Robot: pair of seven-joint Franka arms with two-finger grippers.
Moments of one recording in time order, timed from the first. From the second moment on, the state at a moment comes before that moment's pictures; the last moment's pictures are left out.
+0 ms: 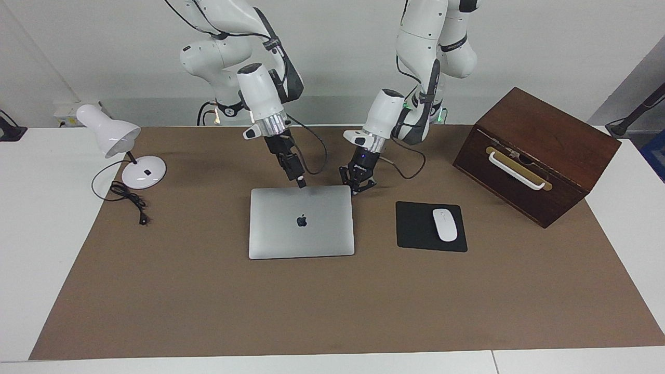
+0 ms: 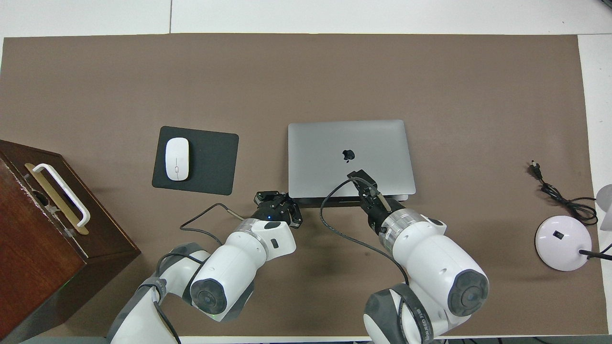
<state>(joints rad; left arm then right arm) -0.82 0.23 0.07 -2.53 -0.10 3.49 0.00 0.53 -0.06 0.02 -2.58 0.26 3.15 1.36</state>
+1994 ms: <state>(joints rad) -0.82 0.27 0.08 -2.50 -0.10 3.49 0.00 0.53 0.08 0.02 -2.50 0.26 3.21 1.36</state>
